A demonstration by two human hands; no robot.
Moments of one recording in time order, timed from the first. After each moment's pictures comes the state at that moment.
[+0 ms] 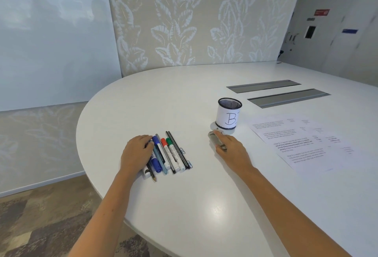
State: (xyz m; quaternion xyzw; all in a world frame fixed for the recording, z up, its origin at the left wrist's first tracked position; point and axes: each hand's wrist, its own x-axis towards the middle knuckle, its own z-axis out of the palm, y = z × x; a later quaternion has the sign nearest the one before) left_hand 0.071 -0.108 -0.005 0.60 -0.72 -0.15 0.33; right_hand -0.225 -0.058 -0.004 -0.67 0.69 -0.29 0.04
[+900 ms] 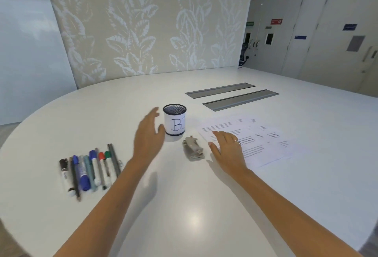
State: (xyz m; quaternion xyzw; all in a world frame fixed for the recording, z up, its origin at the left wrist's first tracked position) left_hand -0.141 -0.074 0.069 0.44 -0.72 -0.17 0.51; right_hand -0.376 -0.010 0.008 -0.62 0.72 -0.30 -0.08
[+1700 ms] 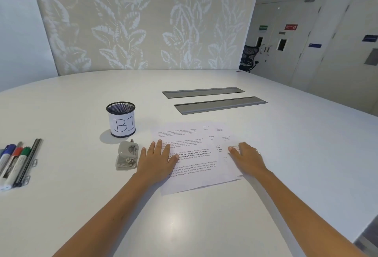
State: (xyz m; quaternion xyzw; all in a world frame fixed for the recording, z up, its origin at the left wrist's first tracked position) left_hand -0.354 -0.062 -0.010 0.58 -0.81 -0.08 0.09; right_hand -0.640 -0.011 0.014 -0.53 0.81 -0.24 0.10
